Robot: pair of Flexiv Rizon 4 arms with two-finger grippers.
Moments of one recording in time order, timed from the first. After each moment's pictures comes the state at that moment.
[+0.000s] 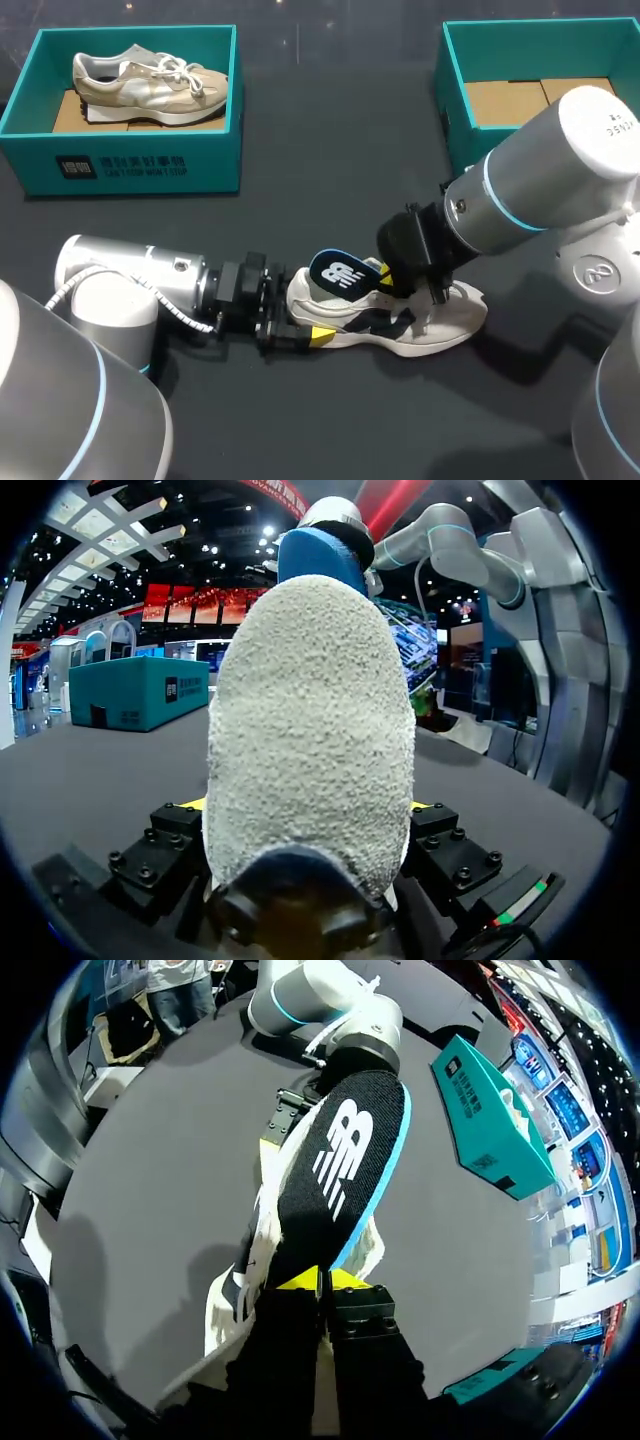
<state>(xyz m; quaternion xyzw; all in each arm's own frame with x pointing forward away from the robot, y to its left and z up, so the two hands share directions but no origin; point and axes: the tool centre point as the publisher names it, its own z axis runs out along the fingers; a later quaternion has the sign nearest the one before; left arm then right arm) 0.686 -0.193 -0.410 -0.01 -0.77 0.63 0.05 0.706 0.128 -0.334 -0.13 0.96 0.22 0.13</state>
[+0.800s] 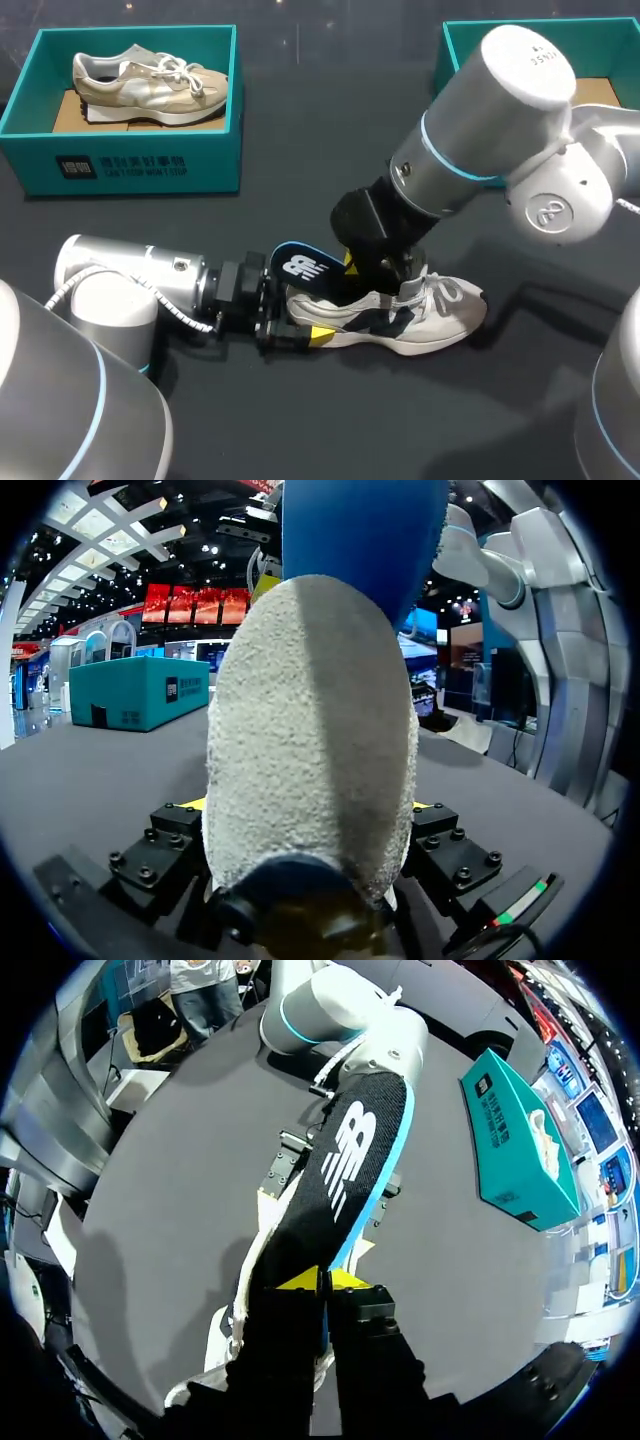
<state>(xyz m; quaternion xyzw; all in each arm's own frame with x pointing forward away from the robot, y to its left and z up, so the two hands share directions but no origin) 0.687 -0.193 -0.410 -0.01 -0.77 0.64 0.05 0.710 0.178 -0.315 -0.16 0.97 0.19 0.06</state>
